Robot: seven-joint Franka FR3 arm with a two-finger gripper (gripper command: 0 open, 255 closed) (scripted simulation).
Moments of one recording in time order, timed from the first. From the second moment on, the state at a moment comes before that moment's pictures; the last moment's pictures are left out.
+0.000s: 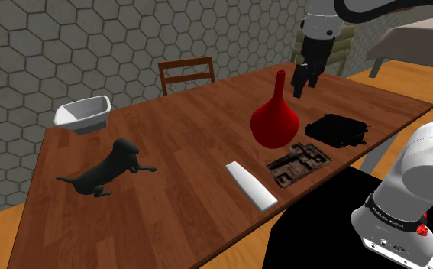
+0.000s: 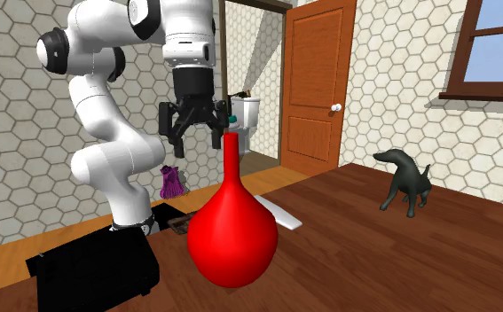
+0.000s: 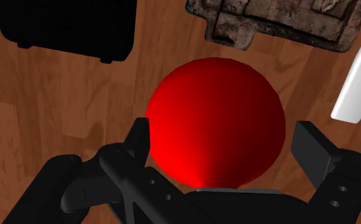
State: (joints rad) arm 0.01 -0.74 0.03 -2.40 -0.01 1.71 0.07
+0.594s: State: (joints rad) arm 0.06 -0.70 0.16 -2.51 0.08 1.84 0.25
